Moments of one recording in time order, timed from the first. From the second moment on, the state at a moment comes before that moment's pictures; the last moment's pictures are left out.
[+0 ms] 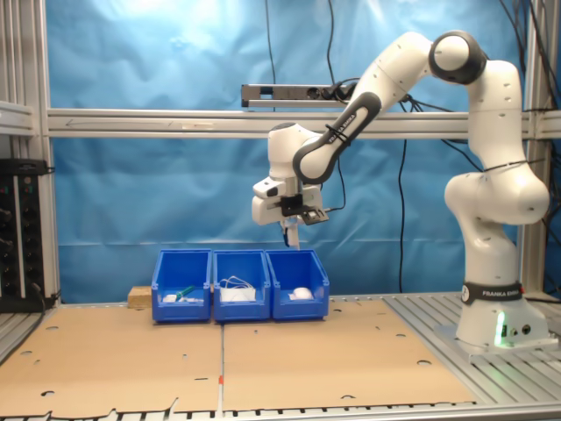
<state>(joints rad) 0.33 0.04 -0.85 -2.32 -0.31 2.38 -1.45</state>
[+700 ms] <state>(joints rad) 0.33 0.04 -0.86 -2.32 -0.31 2.40 -1.48</state>
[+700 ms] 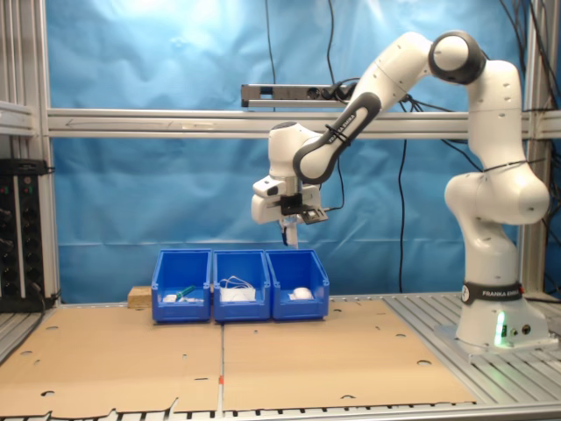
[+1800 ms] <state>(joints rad) 0.33 0.04 -0.86 -2.32 -0.31 2.41 -1.49</state>
